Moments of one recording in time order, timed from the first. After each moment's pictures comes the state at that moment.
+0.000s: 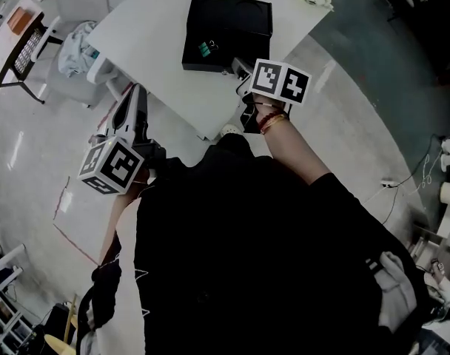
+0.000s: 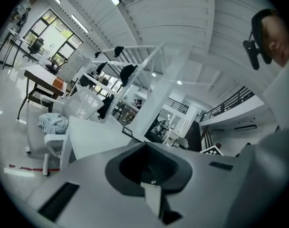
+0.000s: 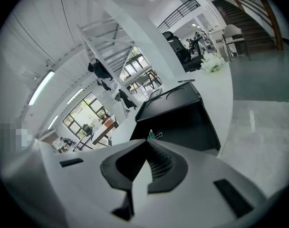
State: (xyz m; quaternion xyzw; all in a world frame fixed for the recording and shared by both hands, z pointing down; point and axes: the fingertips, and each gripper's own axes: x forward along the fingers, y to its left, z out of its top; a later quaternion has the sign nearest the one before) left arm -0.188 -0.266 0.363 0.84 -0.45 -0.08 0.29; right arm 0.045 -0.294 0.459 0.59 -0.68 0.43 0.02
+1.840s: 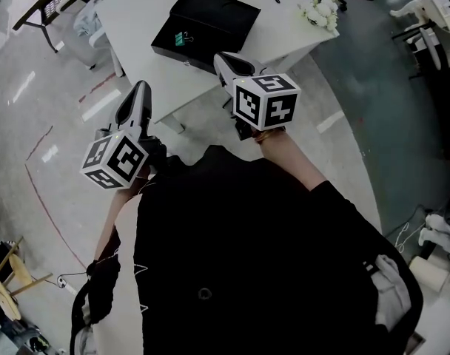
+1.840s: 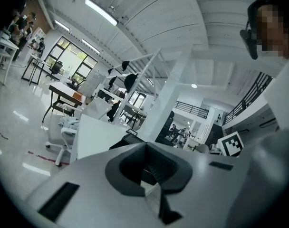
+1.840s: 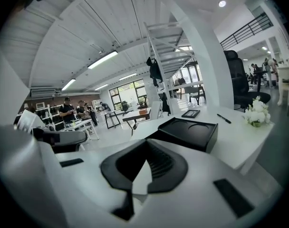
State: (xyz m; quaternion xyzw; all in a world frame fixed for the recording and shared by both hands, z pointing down) left arm -0.060 -0.179 0.364 0.77 -0.58 -0.10 0.25; right arm 0.092 -0.253 0.386 0.41 -0.88 0.20 0.11
